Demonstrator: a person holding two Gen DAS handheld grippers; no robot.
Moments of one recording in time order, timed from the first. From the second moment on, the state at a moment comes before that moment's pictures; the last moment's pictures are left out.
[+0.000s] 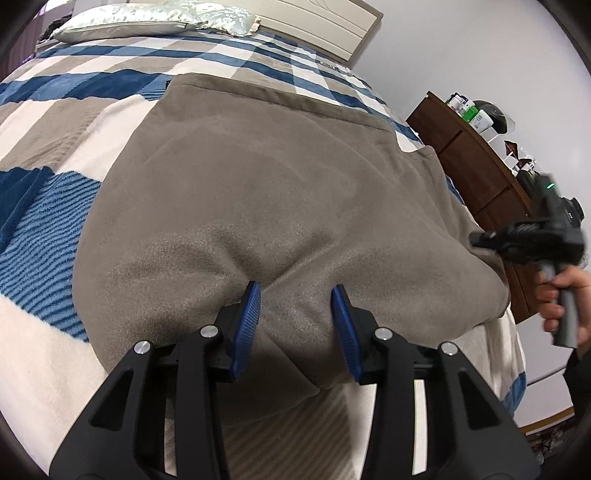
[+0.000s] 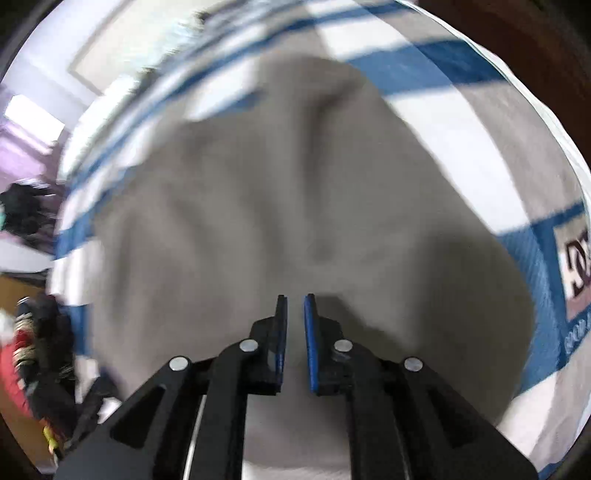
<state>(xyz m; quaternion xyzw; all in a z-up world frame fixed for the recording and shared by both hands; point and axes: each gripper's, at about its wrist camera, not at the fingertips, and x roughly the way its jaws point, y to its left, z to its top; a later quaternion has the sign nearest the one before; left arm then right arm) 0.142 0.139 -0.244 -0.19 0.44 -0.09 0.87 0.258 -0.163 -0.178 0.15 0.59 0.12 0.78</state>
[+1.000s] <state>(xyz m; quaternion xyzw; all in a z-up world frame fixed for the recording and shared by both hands) 0.133 0.138 -0.208 -0.21 0.37 -0.12 0.90 0.090 -0.292 -0.265 0.43 0.43 0.08 0.79</state>
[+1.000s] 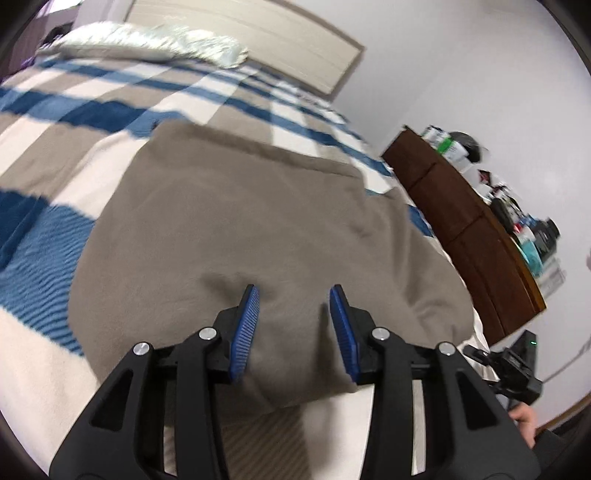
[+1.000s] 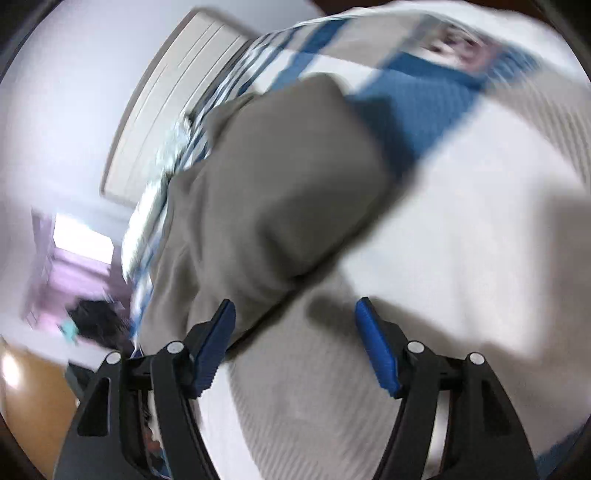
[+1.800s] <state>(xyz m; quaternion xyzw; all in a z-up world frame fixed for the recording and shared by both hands) 0.143 0.137 -0.239 -0.18 0.44 -0.12 0.87 0.211 -0.253 -0.226 0.38 0.45 0.06 0.81</state>
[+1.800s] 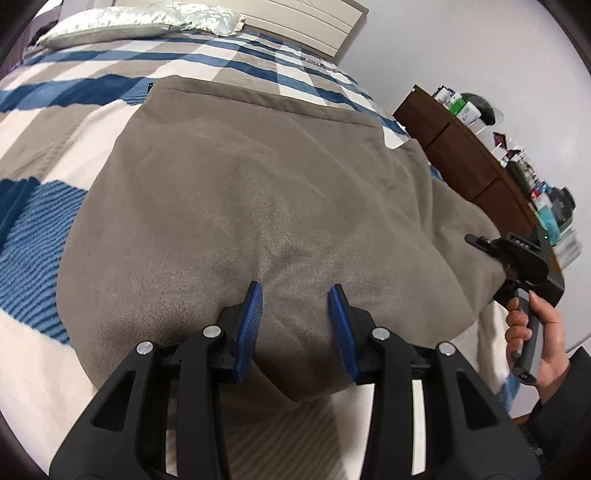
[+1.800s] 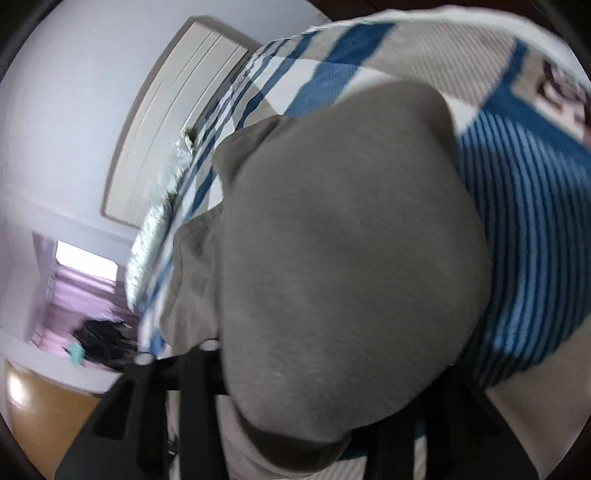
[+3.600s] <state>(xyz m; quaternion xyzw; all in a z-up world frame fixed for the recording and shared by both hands) 0.122 0.201 -0.207 -0.25 0.42 -0.07 0.87 0.180 -0.288 -0.225 0.34 0.48 0.03 0.81</state>
